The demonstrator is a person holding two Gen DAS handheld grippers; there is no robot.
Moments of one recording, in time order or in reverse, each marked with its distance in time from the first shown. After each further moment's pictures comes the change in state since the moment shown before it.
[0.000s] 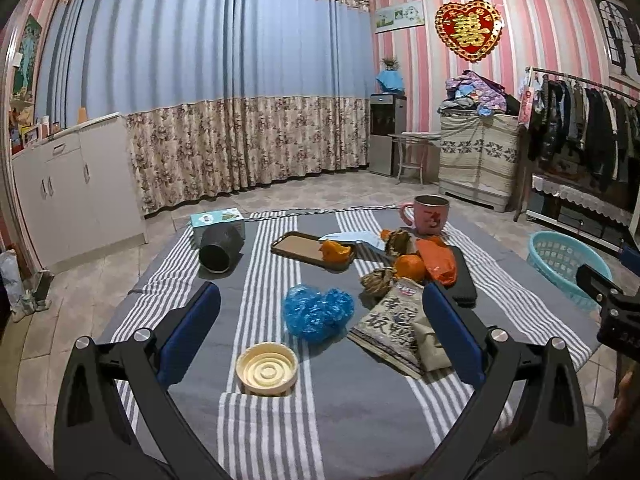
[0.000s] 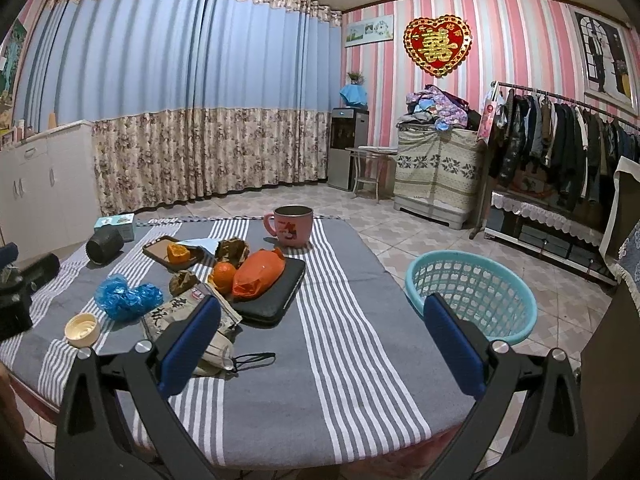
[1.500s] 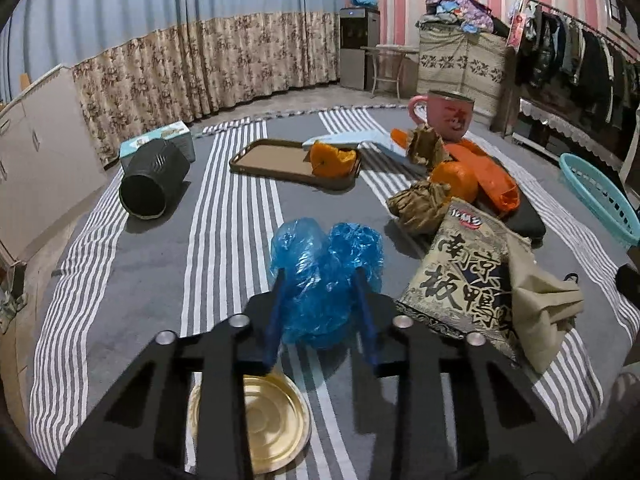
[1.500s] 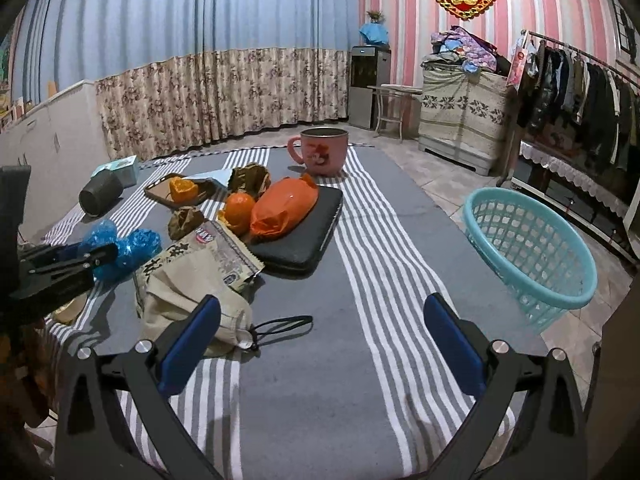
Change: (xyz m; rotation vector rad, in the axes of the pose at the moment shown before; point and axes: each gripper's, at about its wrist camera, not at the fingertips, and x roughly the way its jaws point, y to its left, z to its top) left arm 0.152 0.011 -0.032 0.076 0.303 -0.120; right arm 0.081 0.041 -0.027 -0.007 0.244 0.074
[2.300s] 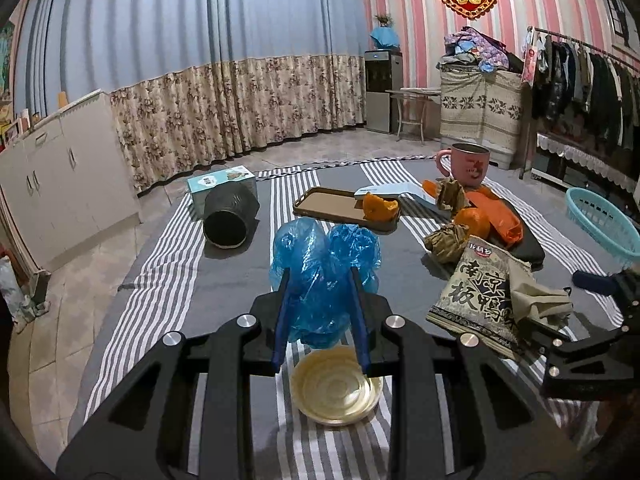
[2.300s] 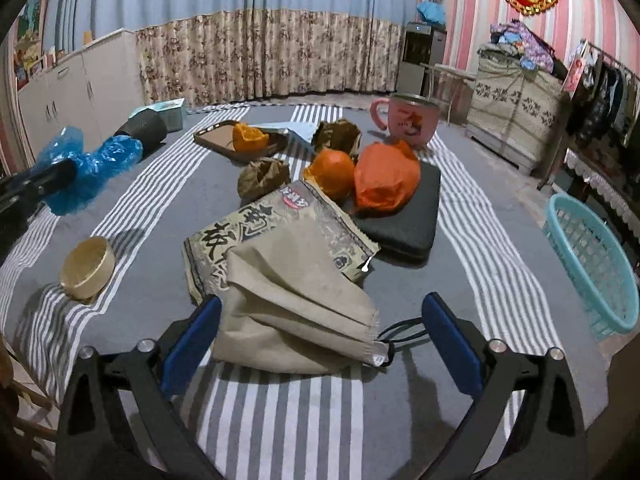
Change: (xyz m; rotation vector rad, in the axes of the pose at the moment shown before) left arm -0.070 0.037 -0.004 -0.026 -0.149 0.095; right arm 0.032 0.070 -0.004 -0.111 0.139 0.122
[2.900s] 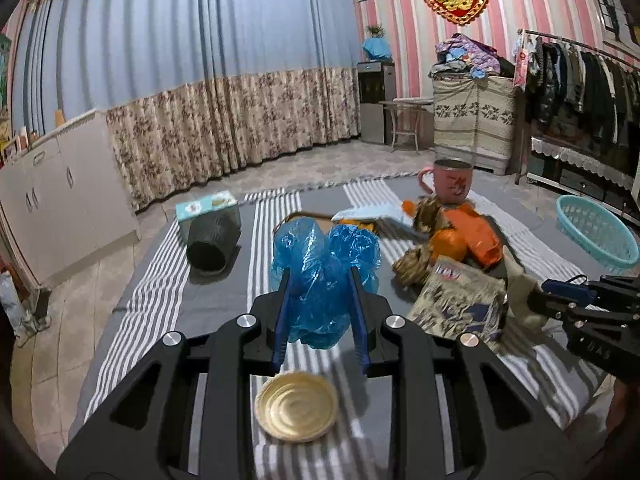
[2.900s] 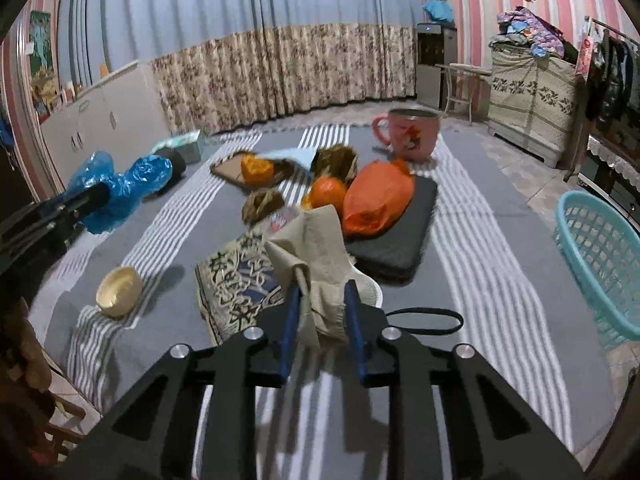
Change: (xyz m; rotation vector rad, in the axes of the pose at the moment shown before) left arm -0.011 -0.035 0.020 0.040 -0.058 0.002; right arm -0.021 -0.042 0.016 0.053 -0.059 0.125
